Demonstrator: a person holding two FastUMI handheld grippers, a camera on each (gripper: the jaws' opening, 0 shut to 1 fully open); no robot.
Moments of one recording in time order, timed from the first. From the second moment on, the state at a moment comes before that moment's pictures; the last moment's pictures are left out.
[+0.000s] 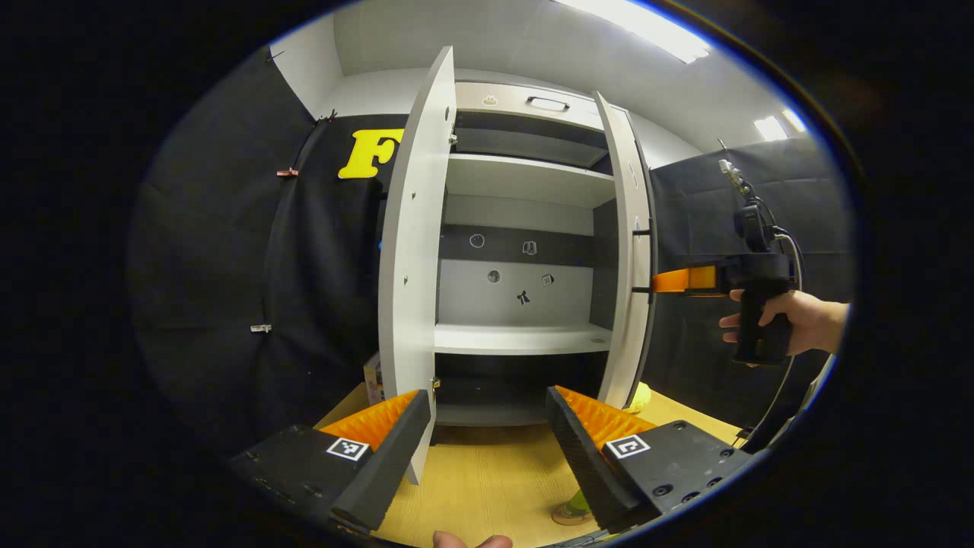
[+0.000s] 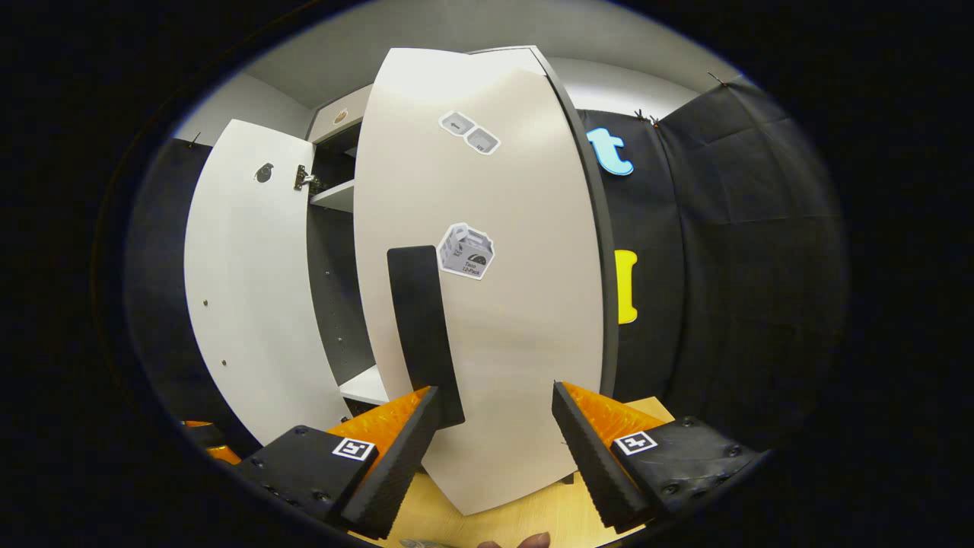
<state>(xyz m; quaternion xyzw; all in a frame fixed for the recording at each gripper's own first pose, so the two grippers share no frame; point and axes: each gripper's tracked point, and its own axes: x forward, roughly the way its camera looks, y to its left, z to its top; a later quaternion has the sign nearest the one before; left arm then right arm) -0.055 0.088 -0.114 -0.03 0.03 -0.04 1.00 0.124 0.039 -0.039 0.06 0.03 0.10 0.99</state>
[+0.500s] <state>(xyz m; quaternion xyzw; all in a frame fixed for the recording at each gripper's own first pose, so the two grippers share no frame) -0.048 0.167 -0.090 -0.01 0.01 0.03 1.00 0.156 0.068 -0.042 0.07 0.03 0.10 0.99</state>
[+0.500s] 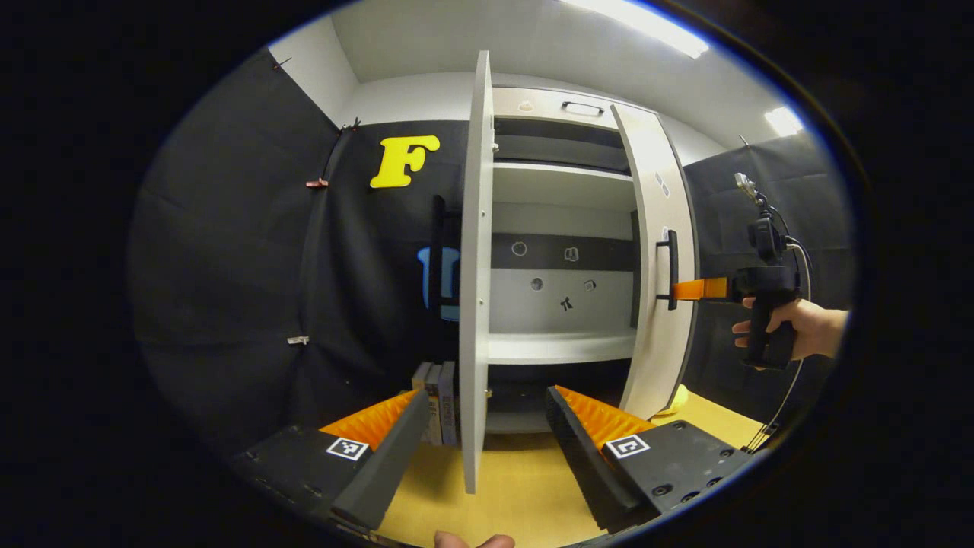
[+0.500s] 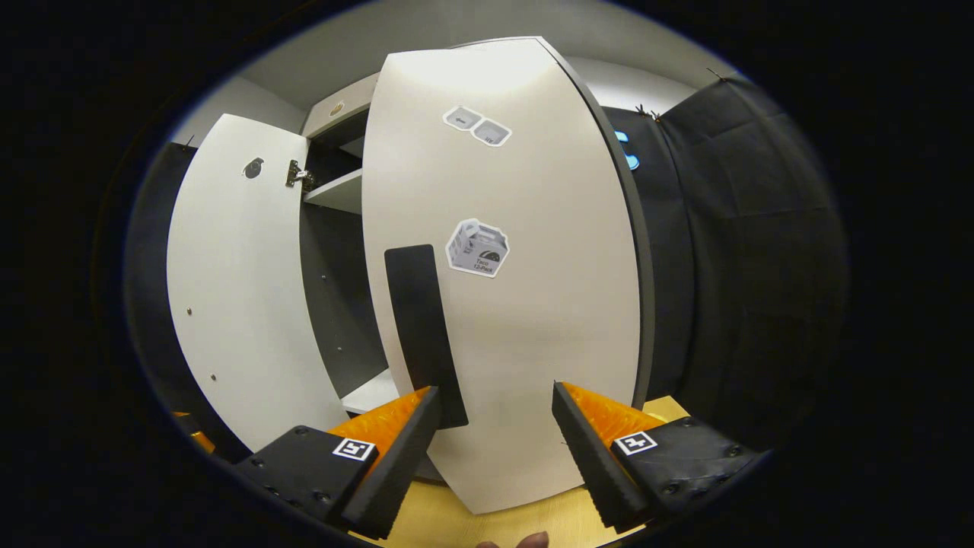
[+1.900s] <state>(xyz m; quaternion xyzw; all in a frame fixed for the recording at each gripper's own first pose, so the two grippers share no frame) 0.036 0.268 -0.042 0.01 -0.03 0.11 0.99 0.108 0.054 -0.017 0.02 0.02 0.07 1.00</state>
